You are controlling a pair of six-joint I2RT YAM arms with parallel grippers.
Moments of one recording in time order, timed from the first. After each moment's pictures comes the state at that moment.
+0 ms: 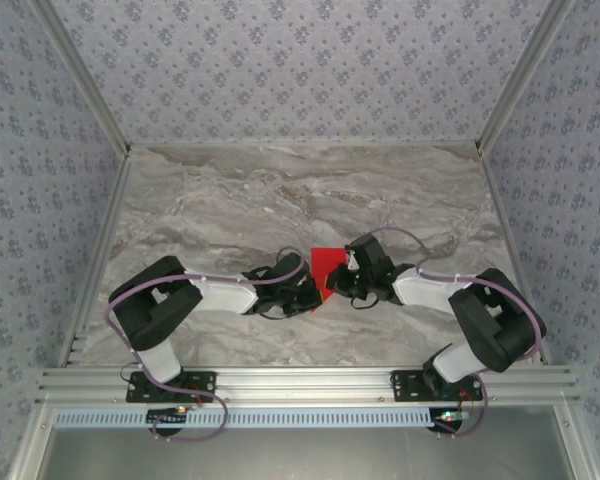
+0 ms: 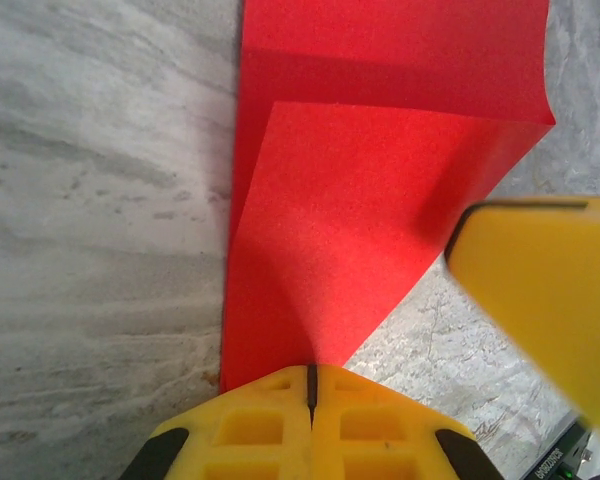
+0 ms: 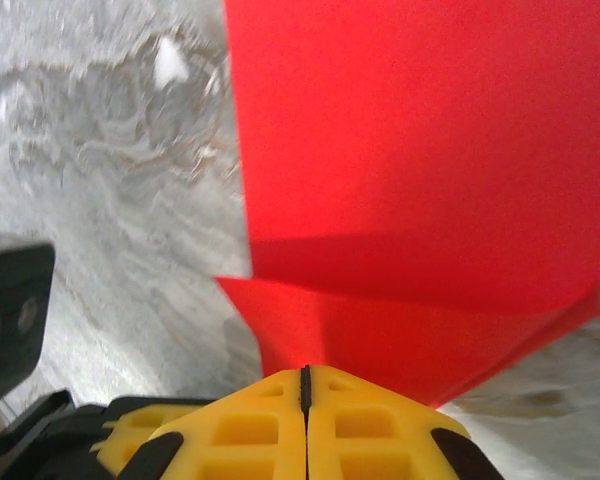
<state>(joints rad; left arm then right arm) -0.97 1.73 0.75 0.11 0.21 -1.19 0.61 1.49 0.58 0.02 -0.36 0.87</state>
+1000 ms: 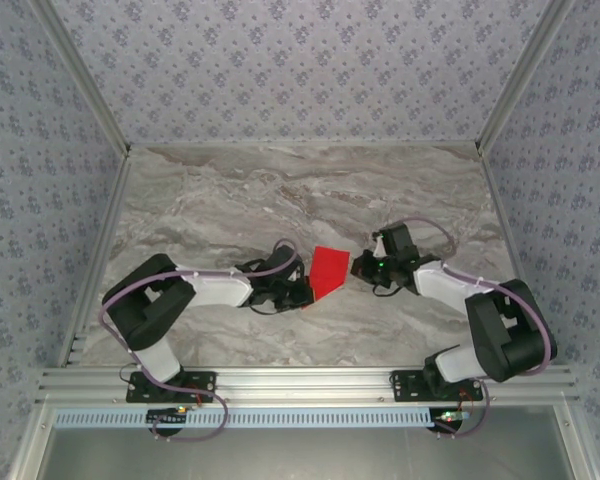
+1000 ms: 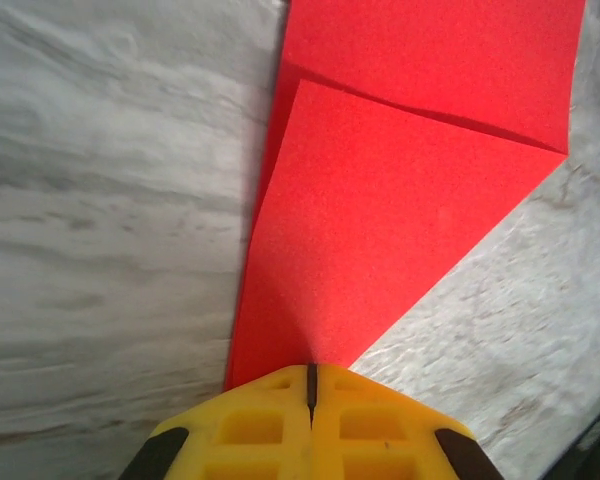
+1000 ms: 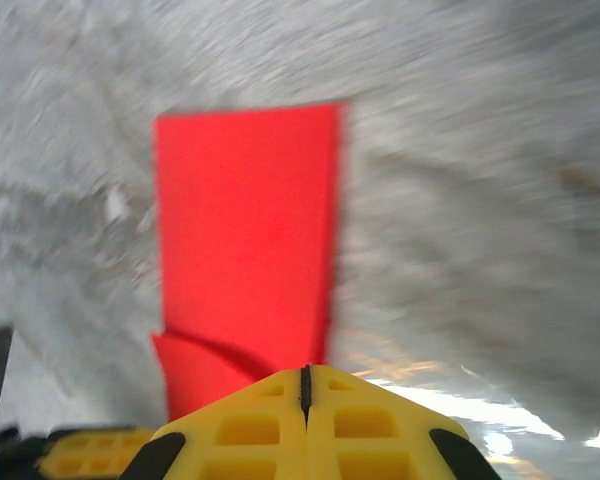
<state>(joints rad) -0.89 1.70 0.77 -0.03 0.28 -1.00 0.41 1.41 0.60 -0.11 -0.37 0.72</state>
